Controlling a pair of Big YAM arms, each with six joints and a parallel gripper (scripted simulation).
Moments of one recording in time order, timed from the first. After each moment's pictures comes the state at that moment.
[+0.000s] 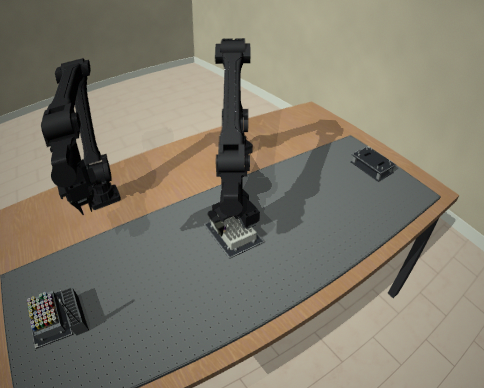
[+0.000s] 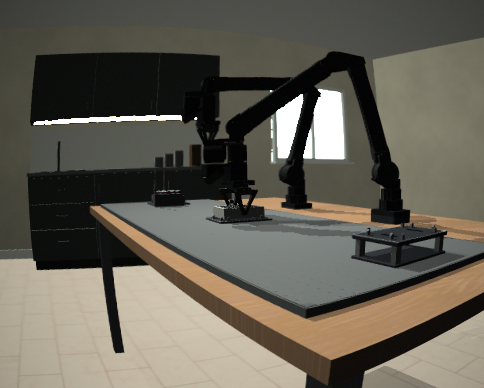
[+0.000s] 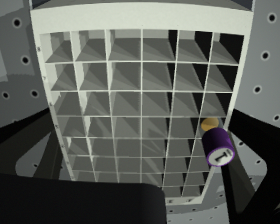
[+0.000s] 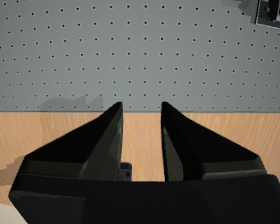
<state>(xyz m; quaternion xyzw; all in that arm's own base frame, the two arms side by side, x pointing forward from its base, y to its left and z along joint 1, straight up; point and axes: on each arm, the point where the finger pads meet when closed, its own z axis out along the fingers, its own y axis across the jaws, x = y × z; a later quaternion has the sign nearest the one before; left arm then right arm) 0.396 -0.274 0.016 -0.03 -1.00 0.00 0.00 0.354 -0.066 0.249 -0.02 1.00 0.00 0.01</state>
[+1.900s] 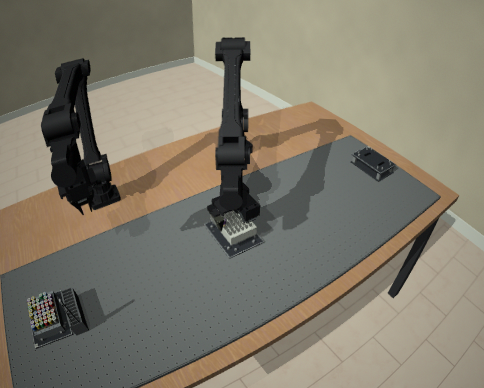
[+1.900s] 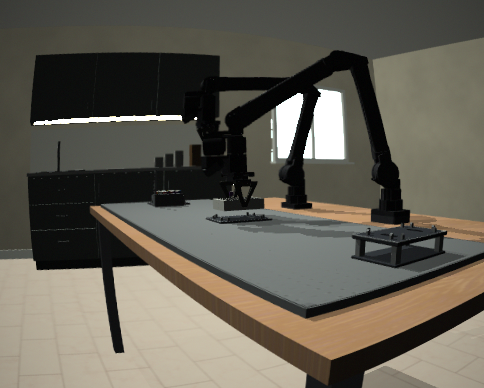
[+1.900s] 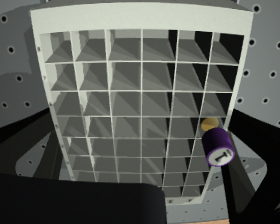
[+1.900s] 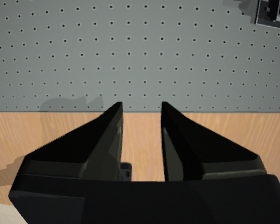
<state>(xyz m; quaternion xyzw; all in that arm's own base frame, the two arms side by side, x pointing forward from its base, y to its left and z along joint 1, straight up) 0.396 -0.274 0.039 -0.03 -1.00 0.00 0.01 0.354 -0.066 0.249 -0.02 1.00 0.00 0.01</state>
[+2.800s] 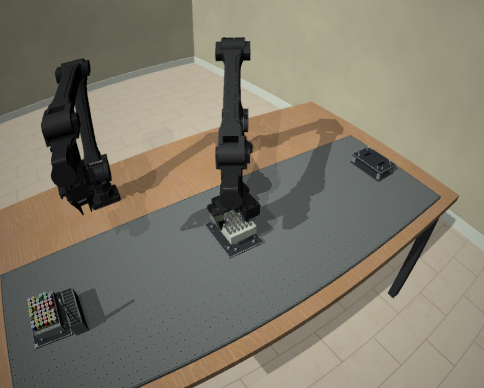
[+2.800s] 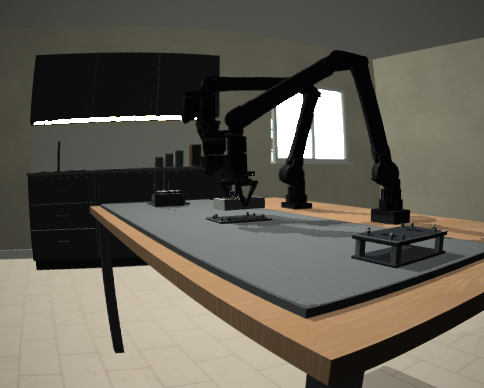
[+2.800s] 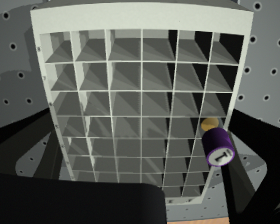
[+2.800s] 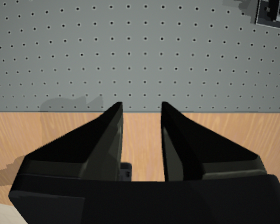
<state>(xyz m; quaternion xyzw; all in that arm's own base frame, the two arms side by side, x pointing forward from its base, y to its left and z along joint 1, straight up) 0.395 -0.273 0.041 -0.03 -1.00 -0.01 0.01 0.354 -0.066 0.249 -0.02 1.00 0.00 0.01</state>
